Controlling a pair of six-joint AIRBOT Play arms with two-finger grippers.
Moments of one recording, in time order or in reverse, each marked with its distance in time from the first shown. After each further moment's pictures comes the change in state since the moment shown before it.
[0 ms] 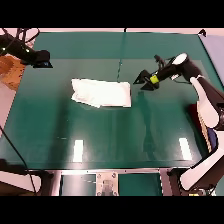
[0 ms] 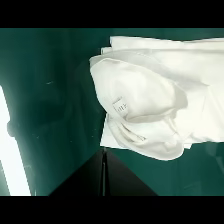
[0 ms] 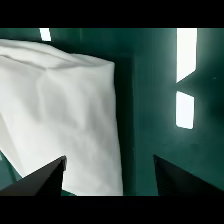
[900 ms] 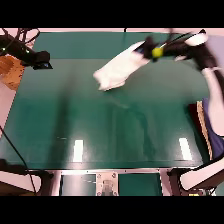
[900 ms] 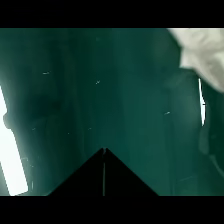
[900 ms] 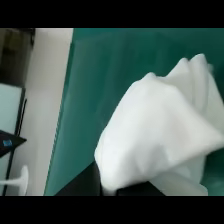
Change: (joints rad) left arm 0.000 0.000 0.000 0.001 -0.030 -0.011; right arm -0.058 0.165 0.219 0.333 -0.097 -0.116
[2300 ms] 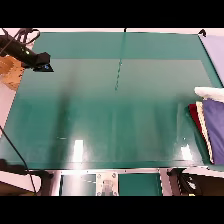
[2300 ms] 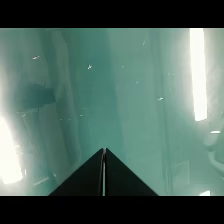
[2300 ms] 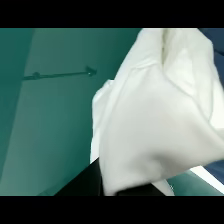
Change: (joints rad) left arm 0.000 0.000 0.000 -0.016 -0.058 -0.006; right arm -1.112 0.290 0.078 -0.455 0.593 0.442
